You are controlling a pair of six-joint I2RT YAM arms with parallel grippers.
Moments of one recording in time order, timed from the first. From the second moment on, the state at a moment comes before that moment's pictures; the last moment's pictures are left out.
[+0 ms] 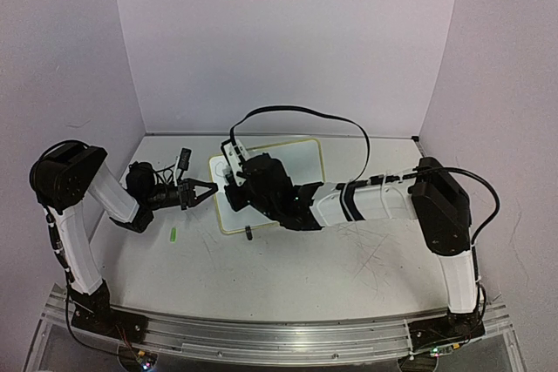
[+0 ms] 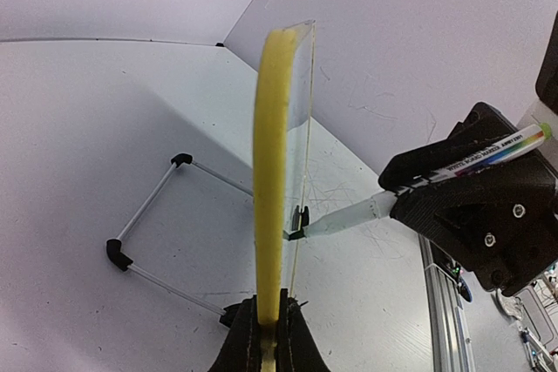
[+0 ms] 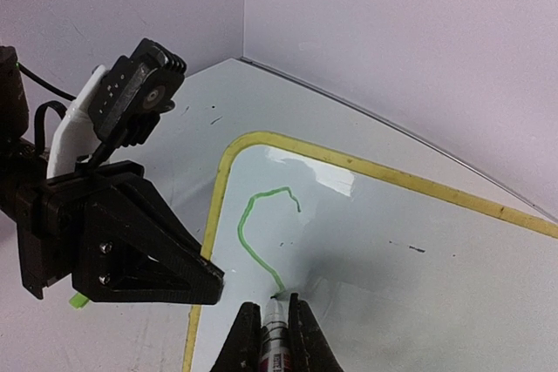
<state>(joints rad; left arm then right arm) -0.27 1.90 0.60 1.20 0.98 -0.48 1.09 2.15 1.57 0.27 0.40 0.06</state>
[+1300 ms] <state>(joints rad) -0.27 1.90 0.60 1.19 0.98 -0.47 1.08 2.06 1.52 0.30 0.35 0.07</state>
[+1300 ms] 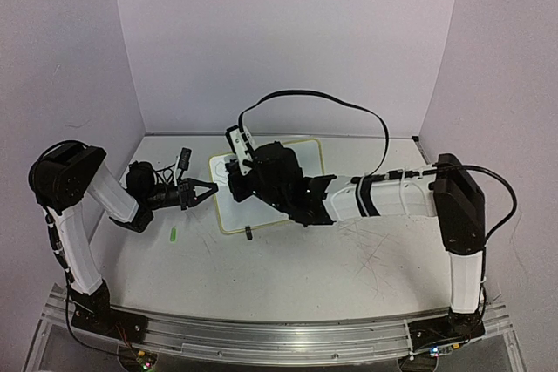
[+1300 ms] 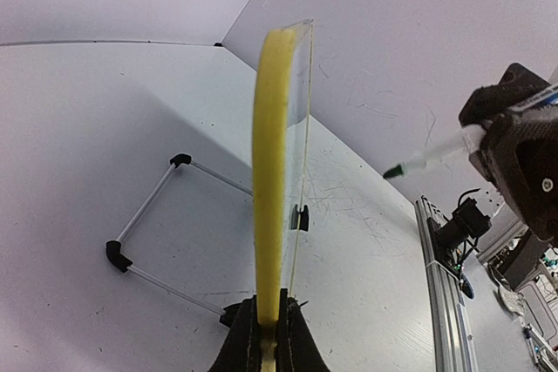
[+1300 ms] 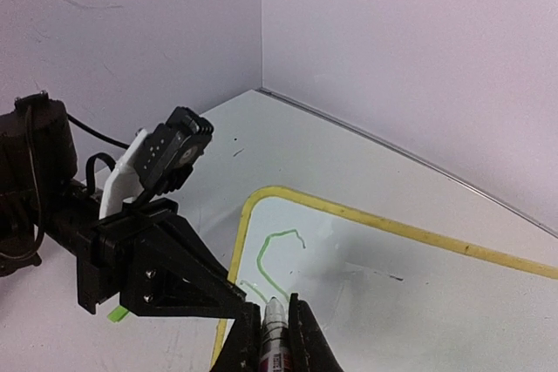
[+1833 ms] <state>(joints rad) -0.27 1.89 0.60 1.18 0.98 -0.46 1.06 2.10 1.57 0.30 0.36 0.06</state>
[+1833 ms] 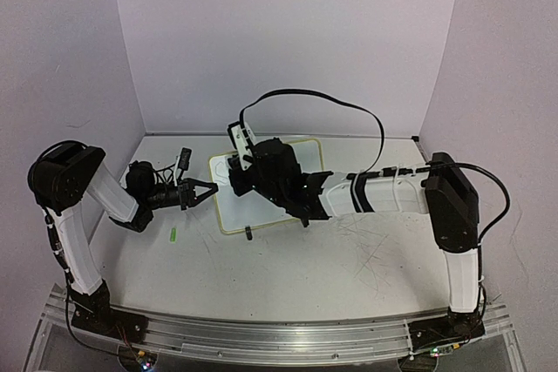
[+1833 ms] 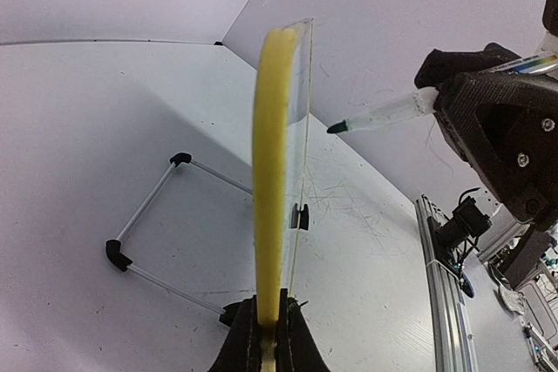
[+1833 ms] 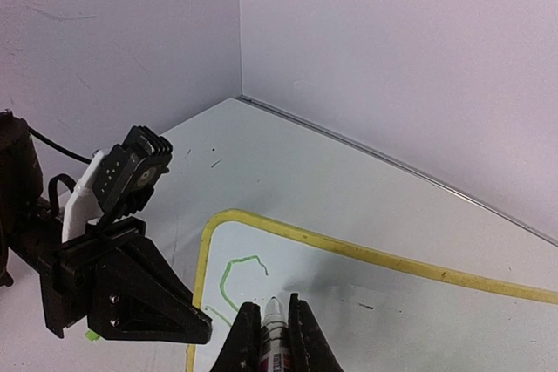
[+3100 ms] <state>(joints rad) -0.27 1.88 0.60 1.15 0.98 -0.45 1.06 2.13 1.59 0.26 0.39 0.06</state>
